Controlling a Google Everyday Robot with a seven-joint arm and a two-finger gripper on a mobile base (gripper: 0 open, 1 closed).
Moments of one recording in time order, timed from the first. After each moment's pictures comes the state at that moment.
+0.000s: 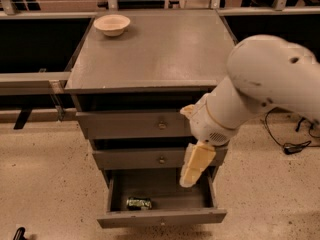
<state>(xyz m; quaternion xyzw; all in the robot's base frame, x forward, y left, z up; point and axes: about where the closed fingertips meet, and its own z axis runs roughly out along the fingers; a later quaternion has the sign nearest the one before) 0.441 -0.068 0.817 -0.67 0.70 0.09 0.20</state>
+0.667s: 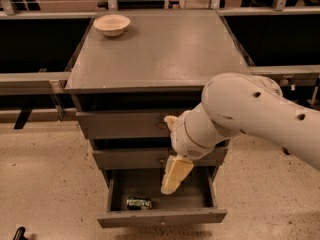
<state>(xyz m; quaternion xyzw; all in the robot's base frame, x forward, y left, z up) 0.450 -0.022 0.774 -0.68 0.68 0.08 0.25</state>
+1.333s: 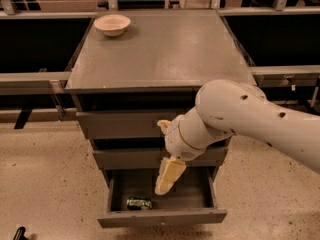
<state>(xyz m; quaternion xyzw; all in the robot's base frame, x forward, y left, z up) 0.458 -0.006 0.751 -0.69 0.67 0.11 0.25</state>
